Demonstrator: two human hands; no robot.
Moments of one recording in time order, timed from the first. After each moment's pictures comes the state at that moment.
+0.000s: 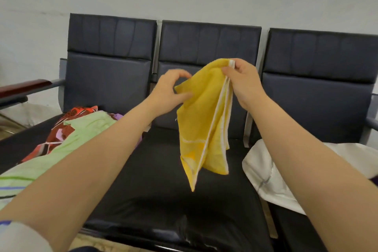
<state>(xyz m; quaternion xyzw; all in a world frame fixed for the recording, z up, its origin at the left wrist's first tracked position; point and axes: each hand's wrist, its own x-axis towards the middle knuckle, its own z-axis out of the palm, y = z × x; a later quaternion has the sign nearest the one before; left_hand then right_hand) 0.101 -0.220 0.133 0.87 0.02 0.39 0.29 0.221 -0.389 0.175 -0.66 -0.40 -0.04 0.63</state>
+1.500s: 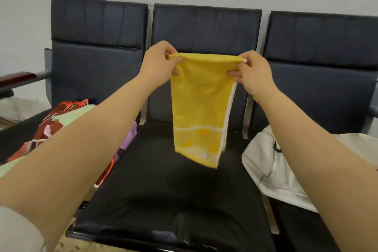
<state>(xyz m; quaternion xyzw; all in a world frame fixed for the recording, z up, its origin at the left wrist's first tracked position) 0.140 -0.200 0.163 0.82 0.15 0.41 0.37 0.267 -0.394 0.162 -0.75 -0.32 -0.06 0.58</state>
